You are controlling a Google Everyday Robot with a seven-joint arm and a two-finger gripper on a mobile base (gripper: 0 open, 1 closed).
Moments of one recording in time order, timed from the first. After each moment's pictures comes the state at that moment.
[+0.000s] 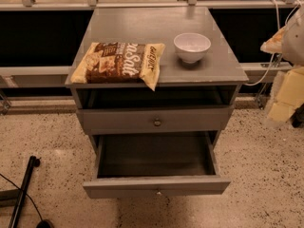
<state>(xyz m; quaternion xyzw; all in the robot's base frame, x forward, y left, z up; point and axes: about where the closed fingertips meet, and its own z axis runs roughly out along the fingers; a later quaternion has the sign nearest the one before) 0.438 -0.217 0.976 -0.60 0.78 -0.03 0.16</state>
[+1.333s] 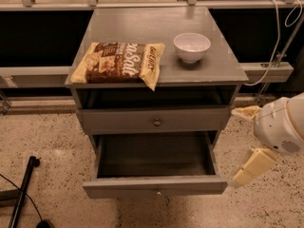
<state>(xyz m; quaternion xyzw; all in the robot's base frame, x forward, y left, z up) 0.400 -0.180 0.836 -0.58 0.77 0.11 0.25</state>
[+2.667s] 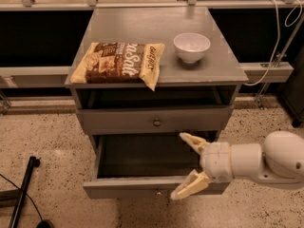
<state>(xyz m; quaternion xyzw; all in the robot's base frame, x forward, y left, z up) 0.422 -0.073 0.716 -0.54 0.66 0.29 0.43</state>
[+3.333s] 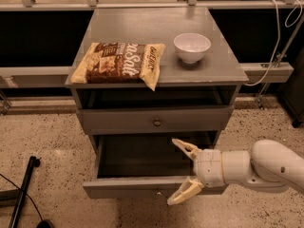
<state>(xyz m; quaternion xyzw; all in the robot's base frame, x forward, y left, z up) 0.425 -0.056 0.676 -0.58 0.61 0.30 0.45</state>
